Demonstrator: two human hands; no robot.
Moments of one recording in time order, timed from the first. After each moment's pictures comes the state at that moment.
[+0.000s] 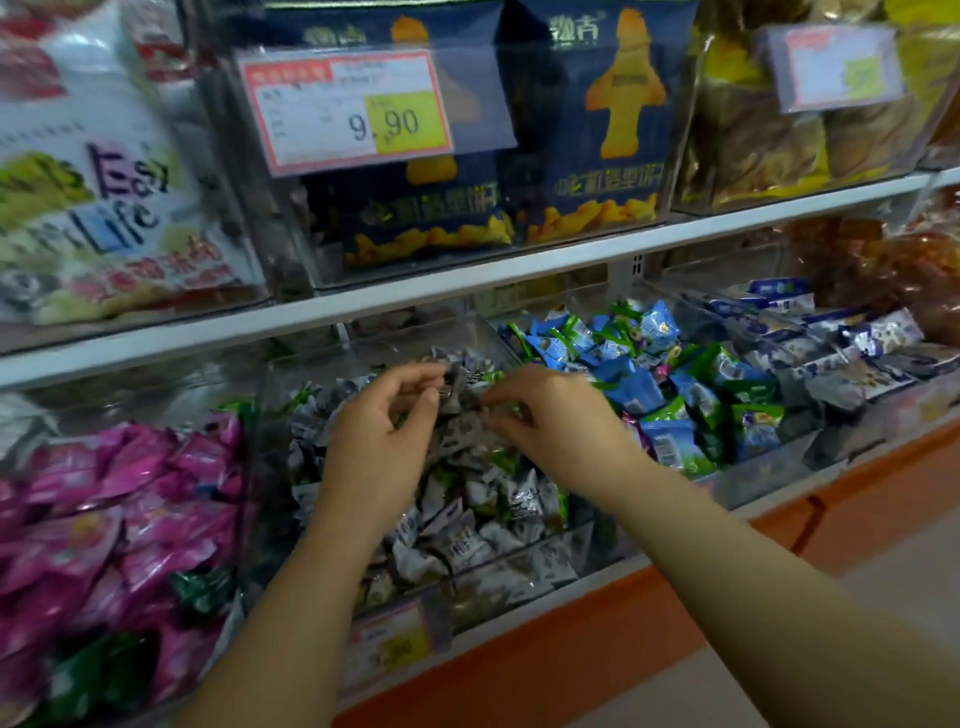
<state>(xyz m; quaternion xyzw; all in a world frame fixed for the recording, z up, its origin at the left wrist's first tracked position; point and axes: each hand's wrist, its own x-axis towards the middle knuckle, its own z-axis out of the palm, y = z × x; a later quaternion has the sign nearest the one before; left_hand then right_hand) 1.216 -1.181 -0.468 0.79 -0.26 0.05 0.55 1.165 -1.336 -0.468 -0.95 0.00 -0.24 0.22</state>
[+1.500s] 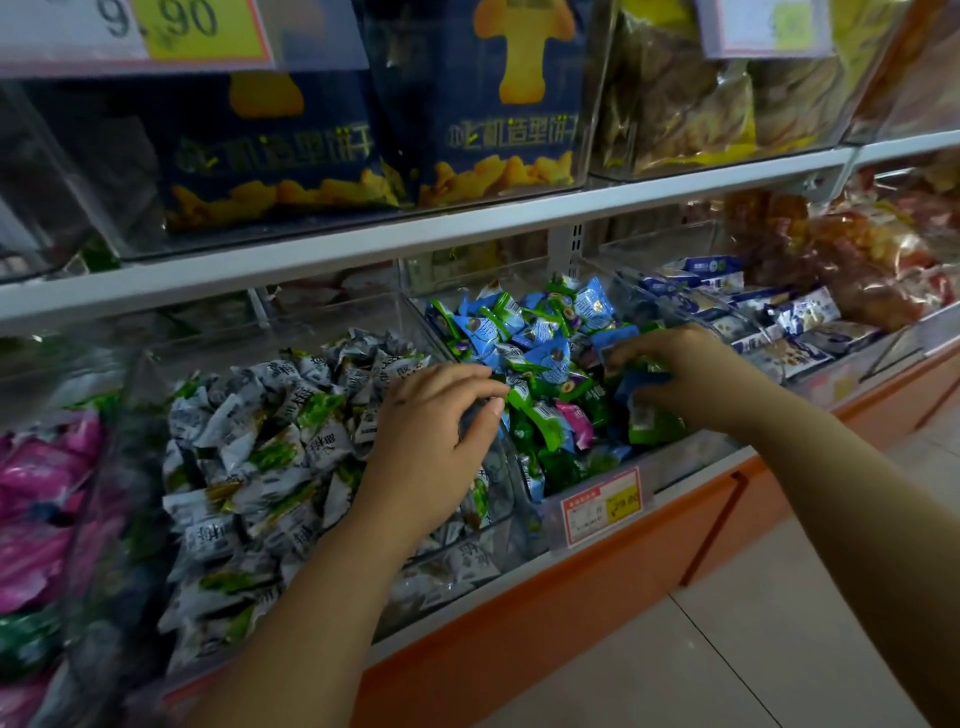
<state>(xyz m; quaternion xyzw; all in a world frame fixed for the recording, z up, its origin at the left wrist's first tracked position) 1.213 -1.266 -0.507 0.82 -0.43 0.09 0.36 1.119 -1.513 -0.485 -0.97 0.13 -0.13 0.15</state>
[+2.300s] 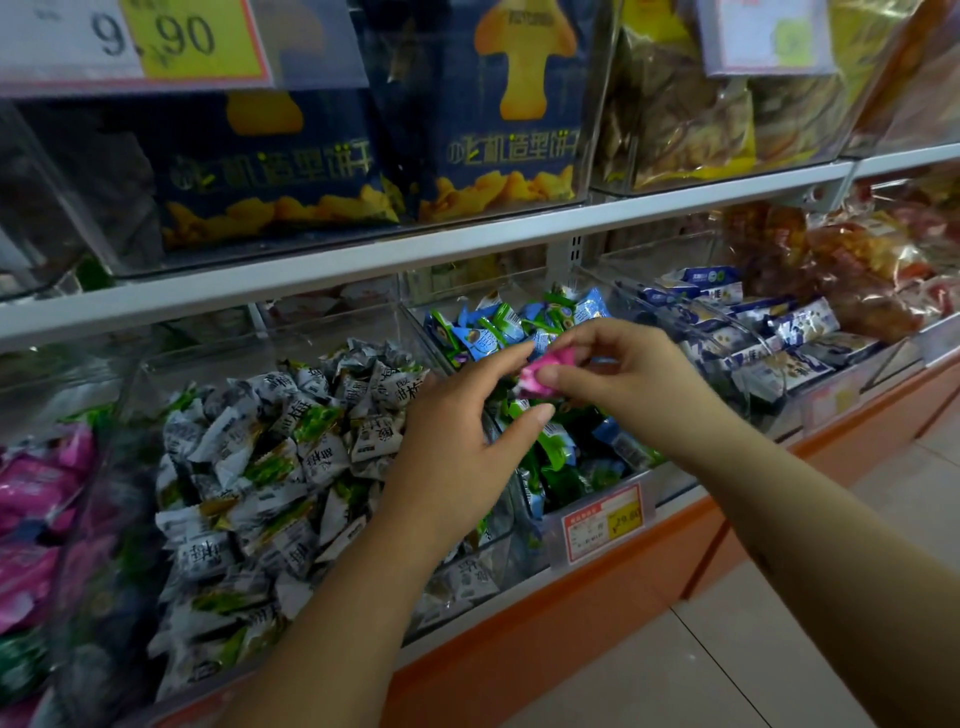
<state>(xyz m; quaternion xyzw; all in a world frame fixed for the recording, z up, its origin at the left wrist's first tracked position) 1.193 -1.274 -0.487 0.77 -0.43 0.03 0.47 1.121 -1.428 -0.457 -0.82 0.10 -0.22 0.52</state>
